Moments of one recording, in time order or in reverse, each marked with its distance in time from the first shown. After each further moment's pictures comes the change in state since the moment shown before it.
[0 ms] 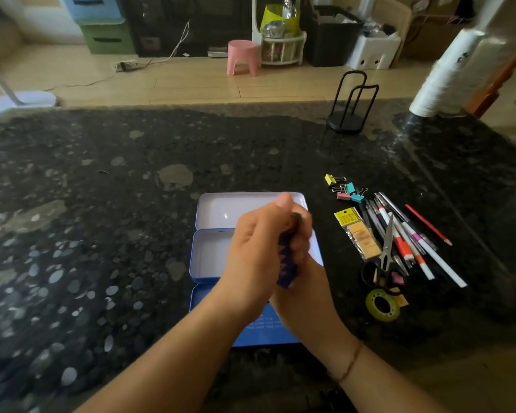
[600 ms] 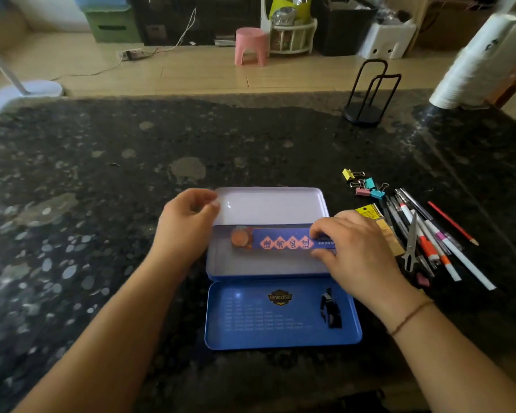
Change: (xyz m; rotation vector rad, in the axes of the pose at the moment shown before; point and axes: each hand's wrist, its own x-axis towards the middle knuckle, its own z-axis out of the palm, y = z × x) left_hand 0.034 -0.021 -0.124 0.710 0.471 -0.296; right_hand 0.054 0.022 -0.049 -0.909 -0.119 -0.311
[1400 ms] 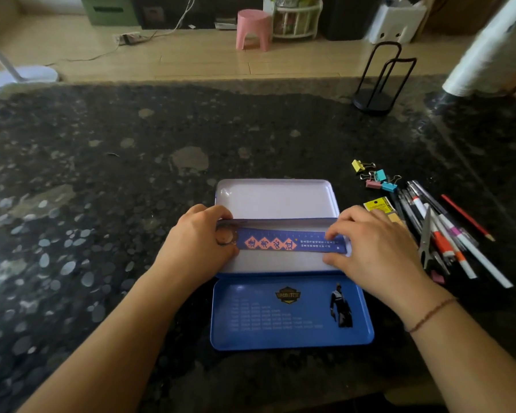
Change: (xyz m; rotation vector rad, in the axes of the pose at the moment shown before) left_hand -0.003 -0.026 0.001 0.589 -0.171 0.332; right_hand 0.002 0.003 -0.003 -0.145 -0.174 0.122
